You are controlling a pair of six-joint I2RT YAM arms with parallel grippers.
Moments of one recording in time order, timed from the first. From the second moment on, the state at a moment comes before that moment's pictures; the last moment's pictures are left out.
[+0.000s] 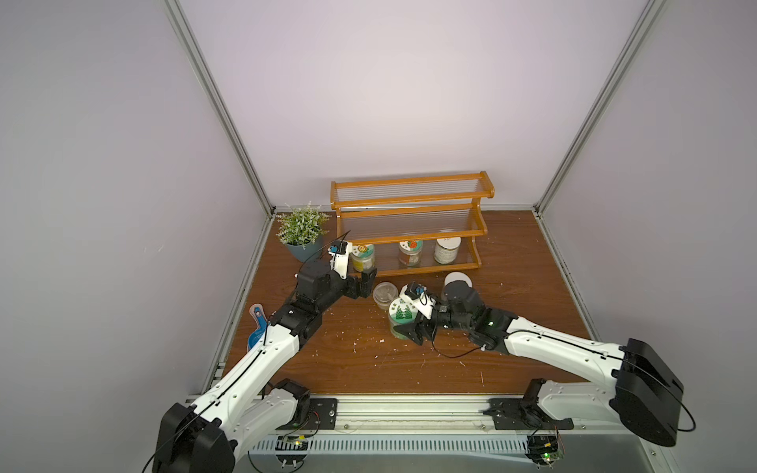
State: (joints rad) left arm -0.39 0.98 0.67 -0.03 0.16 -0.19; right arm 0.94 1.30 0.71 0.09 -0.28 -0.05
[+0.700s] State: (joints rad) left arm -0.38 1.00 0.68 -0.06 0.13 -0.19; right arm 1.00 1.63 0.71 0.35 -0.21 -0.04
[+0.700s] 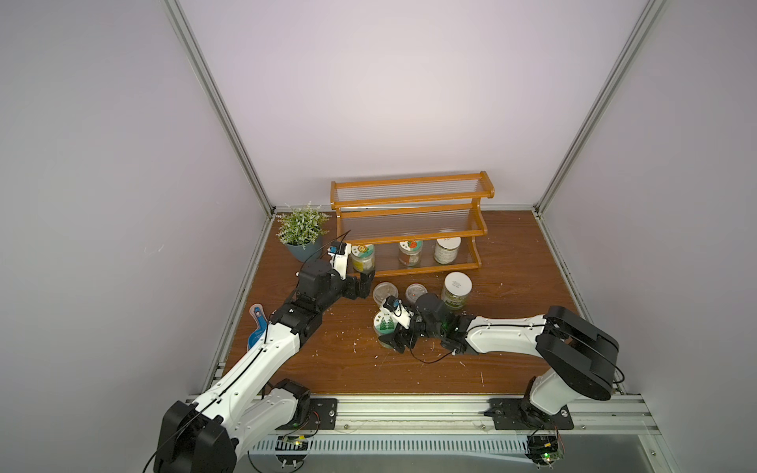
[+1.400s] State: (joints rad) left arm -0.37 1.02 0.68 -0.06 0.14 -0.19; right arm 1.02 1.64 0.71 0.38 -0.21 -0.04
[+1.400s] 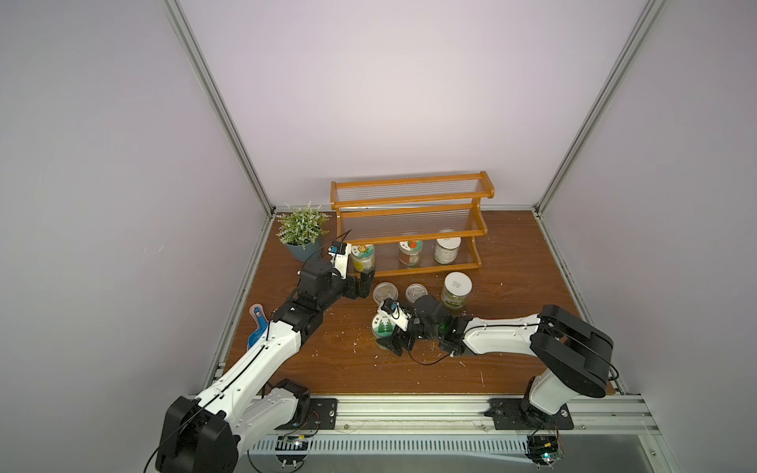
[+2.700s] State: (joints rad) left arm -0.32 0.98 0.71 -0.12 0.14 -0.19; right arm 0.76 1.44 0.91 0.16 -0.14 -0.03
